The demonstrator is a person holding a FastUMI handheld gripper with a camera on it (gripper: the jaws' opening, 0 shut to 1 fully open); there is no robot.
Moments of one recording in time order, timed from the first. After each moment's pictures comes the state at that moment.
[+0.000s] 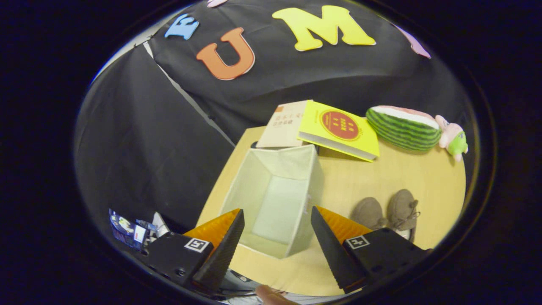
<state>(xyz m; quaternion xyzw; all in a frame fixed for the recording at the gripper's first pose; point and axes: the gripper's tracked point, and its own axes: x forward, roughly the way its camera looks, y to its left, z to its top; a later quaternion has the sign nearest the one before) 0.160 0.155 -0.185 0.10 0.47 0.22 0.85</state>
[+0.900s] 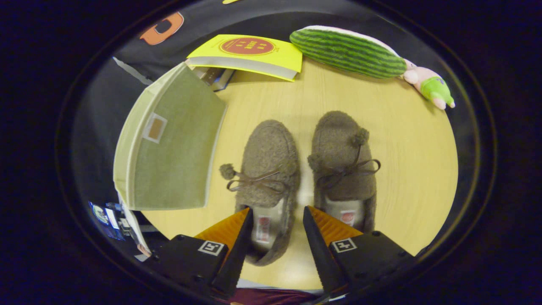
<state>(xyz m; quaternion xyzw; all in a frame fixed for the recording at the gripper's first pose) 0.132 -0.005 -0.357 0.03 0.63 0.12 0.77</state>
